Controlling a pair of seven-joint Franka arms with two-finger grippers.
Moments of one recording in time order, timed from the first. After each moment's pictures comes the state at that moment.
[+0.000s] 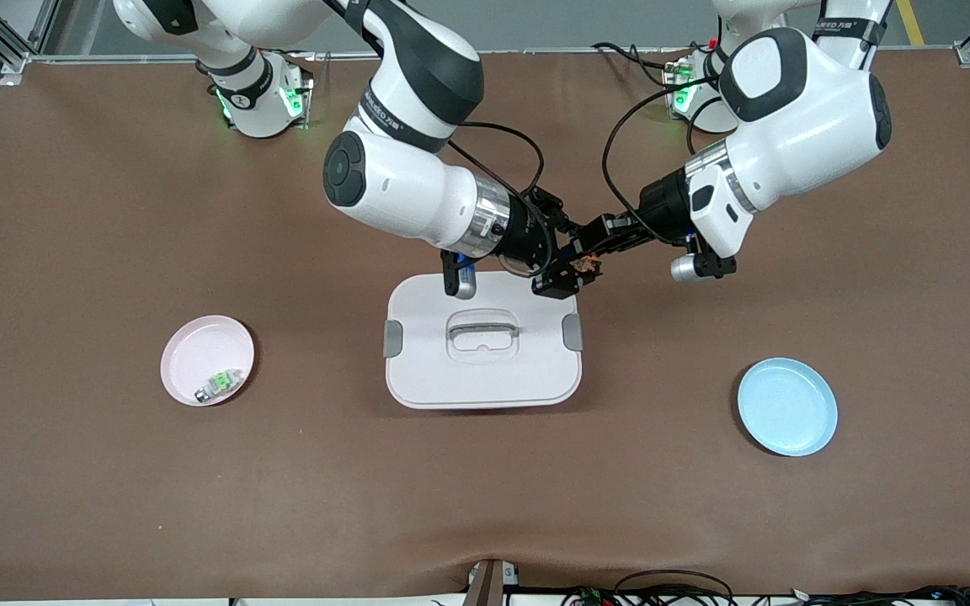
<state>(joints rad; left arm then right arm) 0.26 0.07 -0.74 -1.93 -0.84 2.29 -0.36 0.71 0.67 0.01 -1.06 0.76 2.14 1.89</state>
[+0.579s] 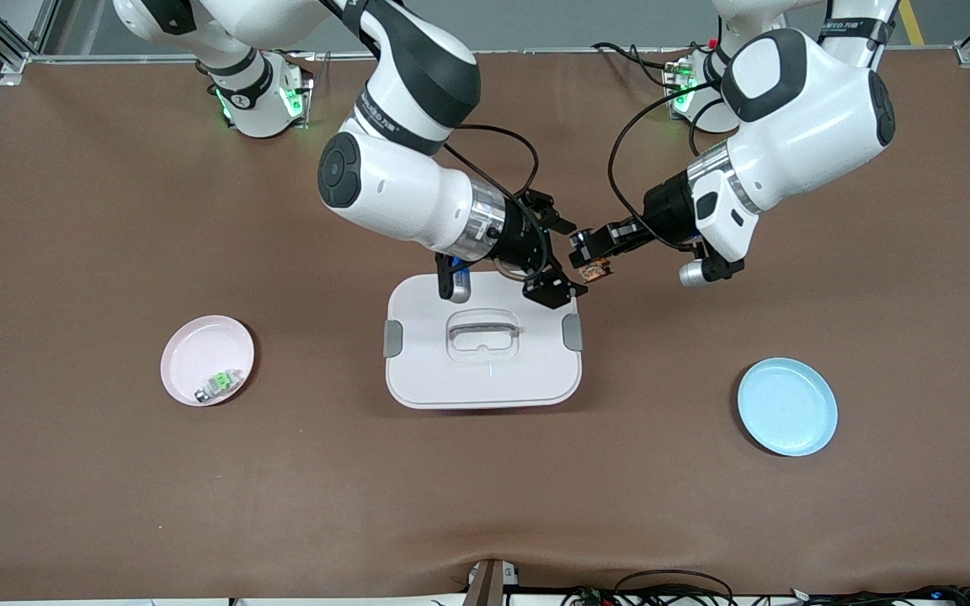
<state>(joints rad) 0.26 0.07 -0.74 -1.93 -0.71 2.29 -0.50 0.70 0.67 -0.01 -1.06 0.75 2.11 1.85</state>
